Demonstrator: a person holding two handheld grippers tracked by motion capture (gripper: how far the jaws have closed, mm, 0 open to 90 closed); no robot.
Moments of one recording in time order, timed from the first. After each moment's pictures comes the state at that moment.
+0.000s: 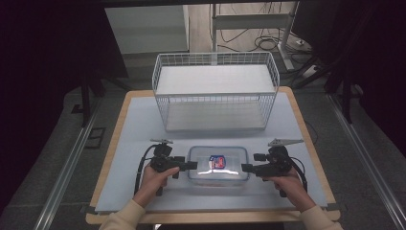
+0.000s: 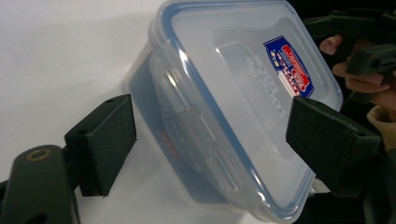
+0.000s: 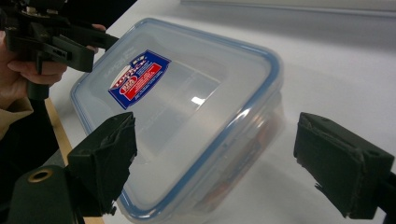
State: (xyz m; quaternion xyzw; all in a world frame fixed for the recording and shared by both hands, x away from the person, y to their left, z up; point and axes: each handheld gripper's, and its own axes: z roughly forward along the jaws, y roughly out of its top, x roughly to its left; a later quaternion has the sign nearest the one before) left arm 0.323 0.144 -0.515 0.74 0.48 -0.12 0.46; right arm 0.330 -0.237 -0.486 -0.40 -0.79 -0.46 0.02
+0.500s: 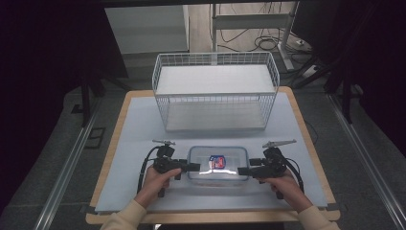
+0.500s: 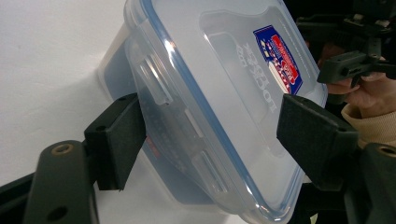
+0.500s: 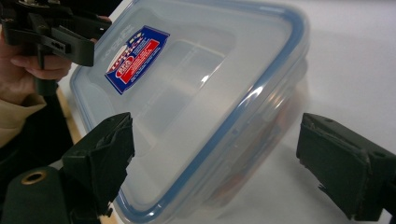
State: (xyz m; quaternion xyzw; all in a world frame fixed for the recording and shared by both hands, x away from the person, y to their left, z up) left arm 0.324 0.141 -0.521 0.73 0.47 -0.15 0.47; right arm 0.336 -0.230 -0.503 -0.41 -0.79 -0.44 0.08
